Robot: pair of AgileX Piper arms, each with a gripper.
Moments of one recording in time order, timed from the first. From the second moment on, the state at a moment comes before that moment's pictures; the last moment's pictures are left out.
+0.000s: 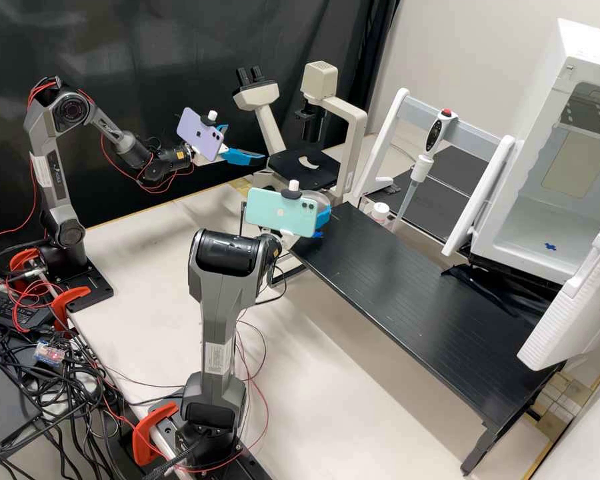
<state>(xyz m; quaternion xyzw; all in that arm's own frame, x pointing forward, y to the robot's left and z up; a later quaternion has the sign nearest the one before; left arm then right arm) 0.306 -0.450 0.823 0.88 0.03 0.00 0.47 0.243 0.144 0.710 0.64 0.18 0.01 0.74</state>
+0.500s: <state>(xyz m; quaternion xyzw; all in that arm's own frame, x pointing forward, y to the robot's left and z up) 0.306 -0.450 0.823 0.88 0.03 0.00 0.47 0.231 0.117 0.714 0.64 0.17 0.01 0.75</state>
